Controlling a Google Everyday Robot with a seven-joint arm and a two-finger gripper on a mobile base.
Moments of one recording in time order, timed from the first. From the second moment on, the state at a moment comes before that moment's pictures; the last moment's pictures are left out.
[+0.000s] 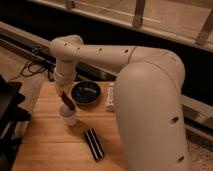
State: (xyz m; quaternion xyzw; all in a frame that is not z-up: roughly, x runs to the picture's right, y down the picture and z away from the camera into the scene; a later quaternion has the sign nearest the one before) arm -0.210 0.016 0.718 -0.39 0.03 0.44 0.81
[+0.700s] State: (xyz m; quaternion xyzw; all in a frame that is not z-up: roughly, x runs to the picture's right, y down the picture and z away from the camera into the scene) arm -0.226 0.026 0.738 -0.34 0.02 0.45 0.82
